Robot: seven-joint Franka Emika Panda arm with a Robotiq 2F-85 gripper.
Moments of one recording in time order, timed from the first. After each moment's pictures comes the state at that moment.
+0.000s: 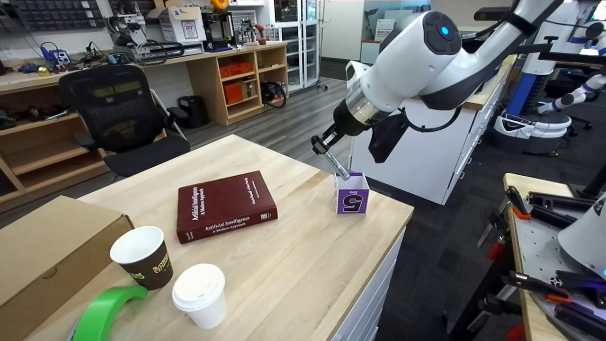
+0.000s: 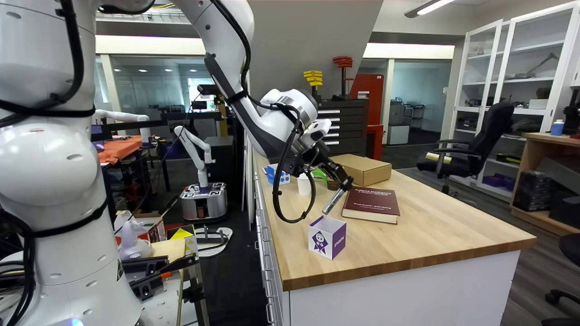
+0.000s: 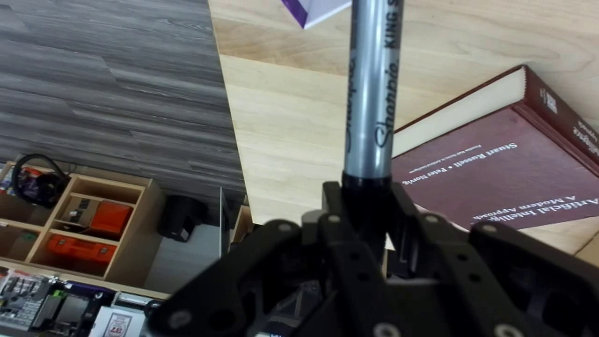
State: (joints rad) arm 0.41 0.19 -0.27 -2.27 -1.55 2.89 1.67
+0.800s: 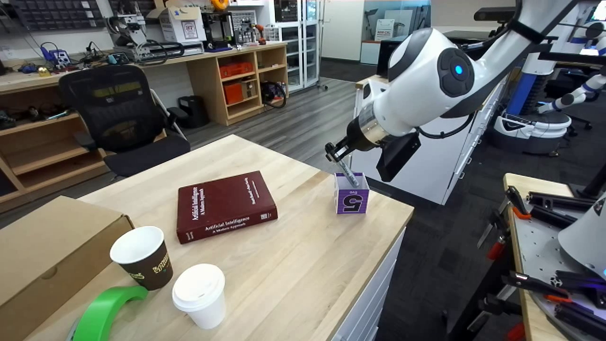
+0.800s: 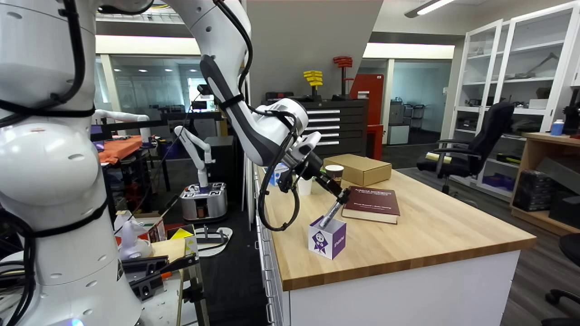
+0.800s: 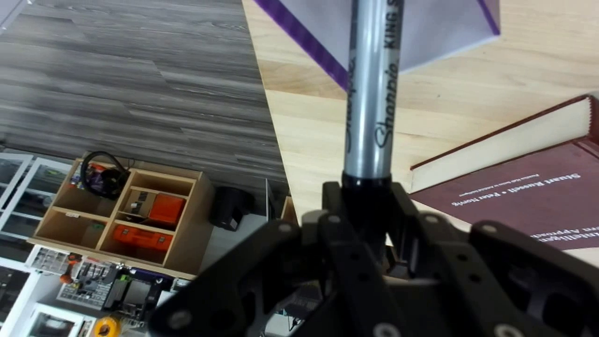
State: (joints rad) arm 0.42 0.19 -0.25 -2.34 -1.75 2.74 1.98
